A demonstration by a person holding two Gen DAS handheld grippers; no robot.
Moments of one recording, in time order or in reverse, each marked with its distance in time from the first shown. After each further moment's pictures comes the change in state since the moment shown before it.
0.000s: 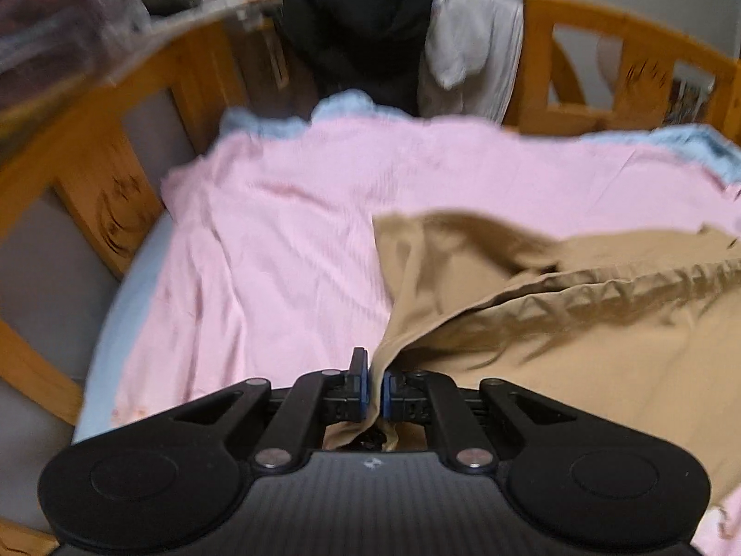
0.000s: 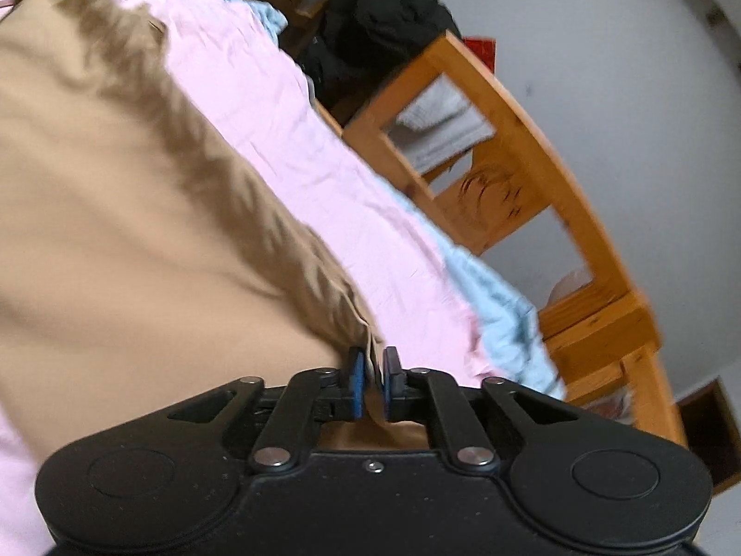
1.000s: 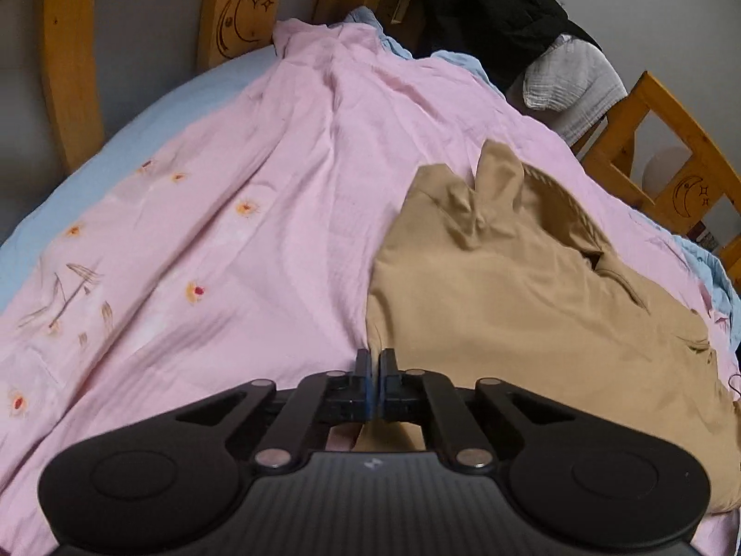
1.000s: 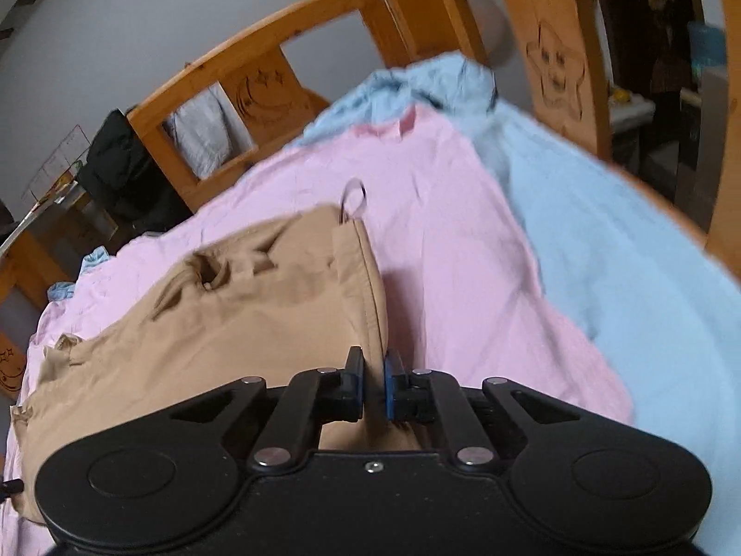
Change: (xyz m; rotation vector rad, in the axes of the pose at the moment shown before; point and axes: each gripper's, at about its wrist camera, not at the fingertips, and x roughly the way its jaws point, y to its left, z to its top) left arm -0.011 0.084 -0.108 -0.487 0.042 -0.159; right arm -0.038 -0.038 -0.169 1.280 0.032 0.185
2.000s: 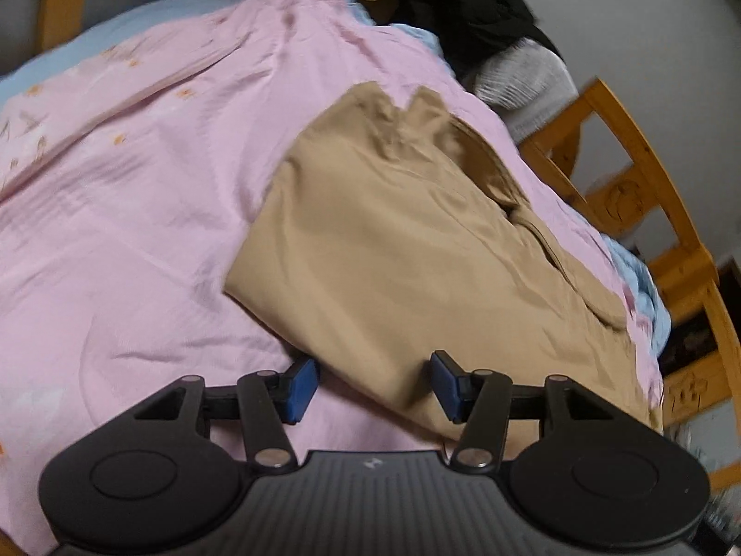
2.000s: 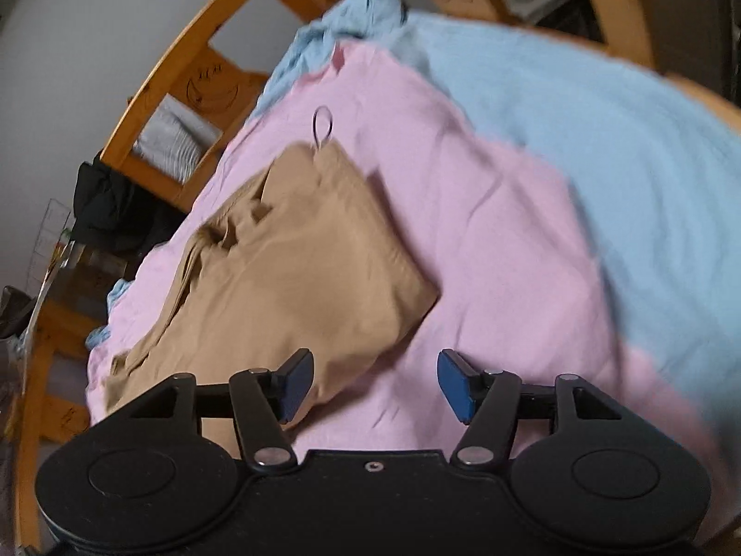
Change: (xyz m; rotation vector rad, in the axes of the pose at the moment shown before) left arm 0.001 -0.013 -0.057 -0.163 0.035 -0.224; right arm -0.044 -0.014 -0.052 0.374 0.173 0.051
